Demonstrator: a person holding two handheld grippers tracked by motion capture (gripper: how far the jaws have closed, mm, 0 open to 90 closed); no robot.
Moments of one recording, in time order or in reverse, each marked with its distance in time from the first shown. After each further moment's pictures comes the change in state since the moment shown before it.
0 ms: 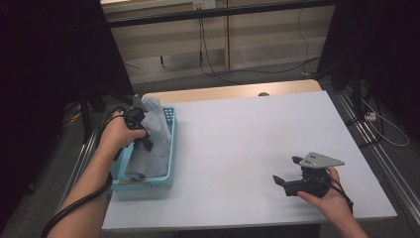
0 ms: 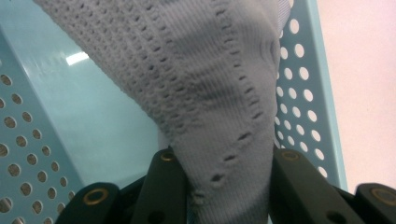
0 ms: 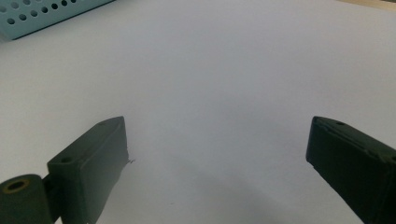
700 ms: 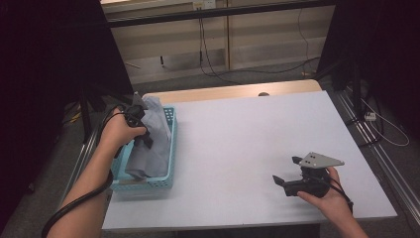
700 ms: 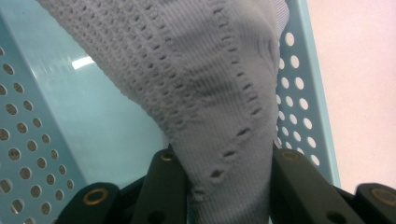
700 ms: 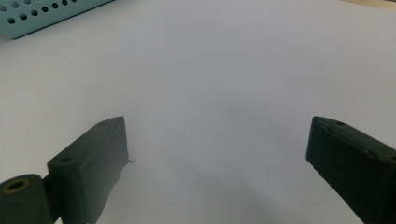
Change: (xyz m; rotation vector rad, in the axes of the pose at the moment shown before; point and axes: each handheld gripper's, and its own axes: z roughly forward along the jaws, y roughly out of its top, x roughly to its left) left arm -0.001 0.004 -0.005 -0.016 0.009 -0.006; right arm 0.000 0.000 0.000 0.002 0.002 0.000
